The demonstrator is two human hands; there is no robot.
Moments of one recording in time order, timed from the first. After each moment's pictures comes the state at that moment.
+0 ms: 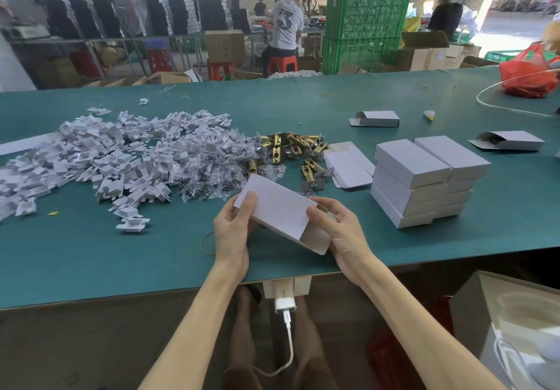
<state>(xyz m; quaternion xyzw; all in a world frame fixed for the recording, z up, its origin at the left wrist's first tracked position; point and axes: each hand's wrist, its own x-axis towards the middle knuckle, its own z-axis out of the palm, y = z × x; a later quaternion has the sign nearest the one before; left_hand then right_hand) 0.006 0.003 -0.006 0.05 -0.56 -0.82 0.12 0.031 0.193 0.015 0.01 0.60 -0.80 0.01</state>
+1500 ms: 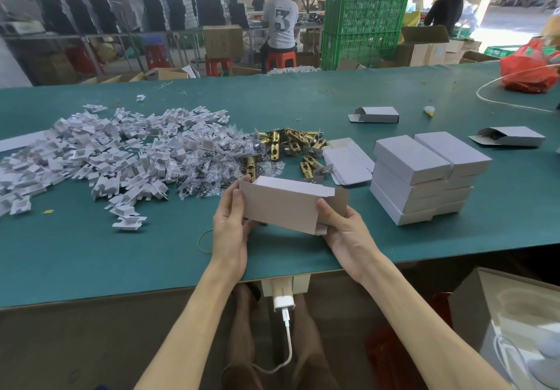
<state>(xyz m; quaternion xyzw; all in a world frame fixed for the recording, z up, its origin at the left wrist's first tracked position) 0.013 0.003 0.004 0.01 -0.56 -0.82 0.11 0.031 0.200 0.018 0.02 0.45 -0.89 0.05</state>
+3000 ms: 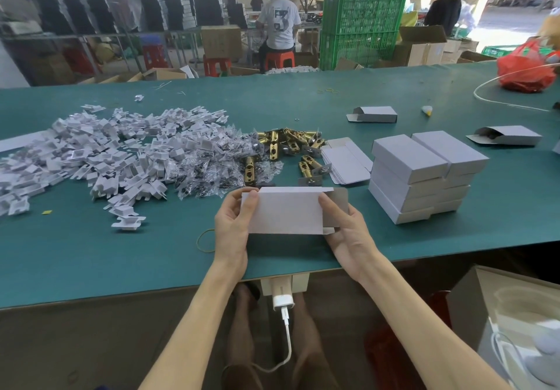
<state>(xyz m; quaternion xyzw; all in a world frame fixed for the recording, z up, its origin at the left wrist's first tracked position) 0.014 0.007 0.001 0.02 -0.58 -0.81 0.12 0.033 0.199 0.020 0.05 0.47 -0.88 0.02</state>
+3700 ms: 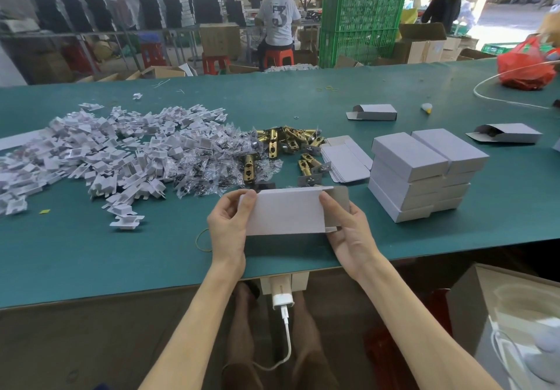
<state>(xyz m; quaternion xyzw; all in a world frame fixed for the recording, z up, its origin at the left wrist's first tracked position) 0.009 0.003 -0.008 0.03 -0.60 -0.78 0.17 0.035 0.198 0.019 0.06 0.47 -0.88 0.00</state>
